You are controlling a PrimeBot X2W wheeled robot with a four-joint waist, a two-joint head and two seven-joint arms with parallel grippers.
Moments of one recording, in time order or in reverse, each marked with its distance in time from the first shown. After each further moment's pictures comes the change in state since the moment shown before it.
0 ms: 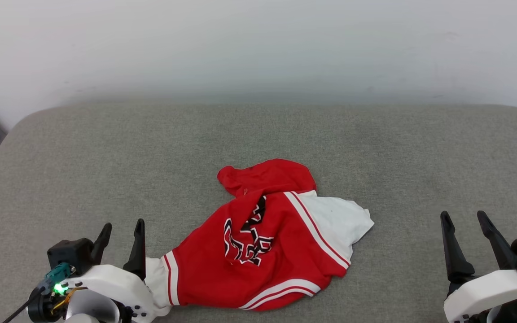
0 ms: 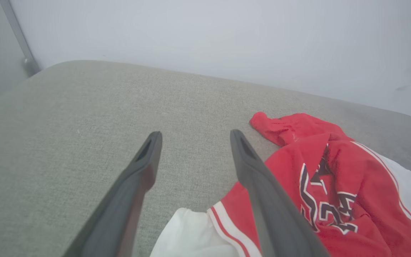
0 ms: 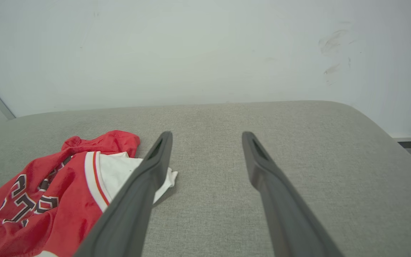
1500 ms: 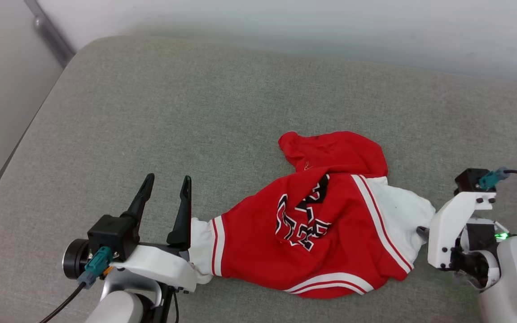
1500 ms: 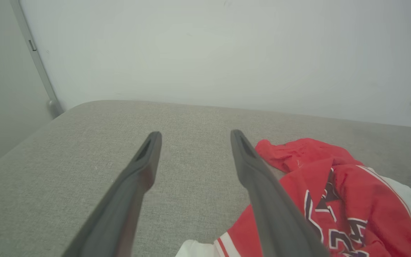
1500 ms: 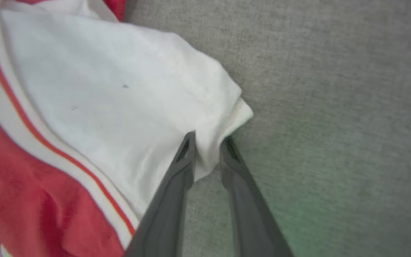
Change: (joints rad) left arm -0.096 -0.035 -0.126 -0.198 0.160 0.063 -0.092; right arm -0.438 -0.107 0.084 0.549 0.144 -0.002 0.708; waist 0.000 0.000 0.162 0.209
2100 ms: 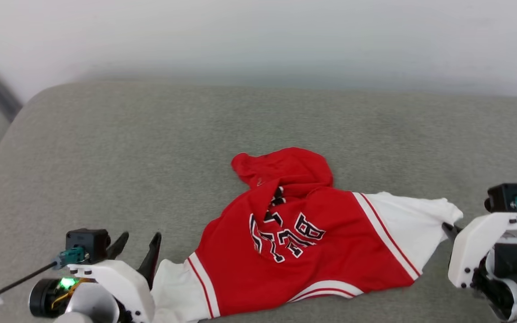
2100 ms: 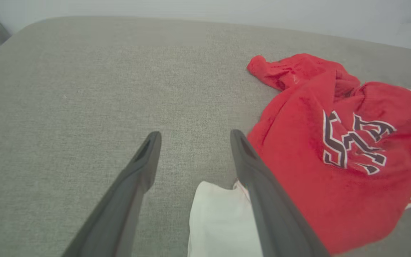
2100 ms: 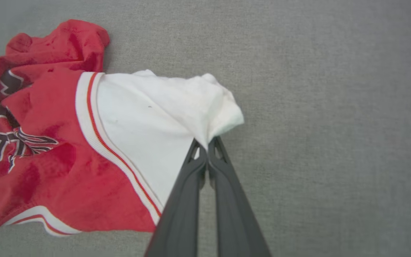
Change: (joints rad) left arm 0.085 0.150 0.028 0.032 -0.151 -0.047 0.293; right arm 0.152 -0.021 -0.055 -0.248 -0.011 0.002 -0.144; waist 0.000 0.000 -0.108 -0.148
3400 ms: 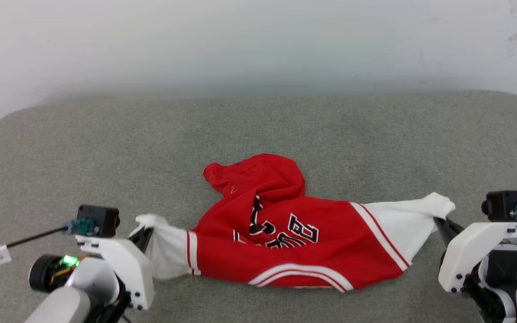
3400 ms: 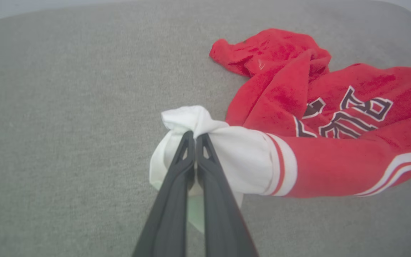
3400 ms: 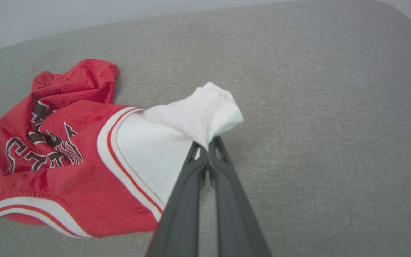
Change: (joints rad) left arm -0.050 0.076 -0.054 0.001 -0.066 -0.024 0.248; right arm 0.114 0.096 -0.029 -0.175 -0.051 0.000 -0.057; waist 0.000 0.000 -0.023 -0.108
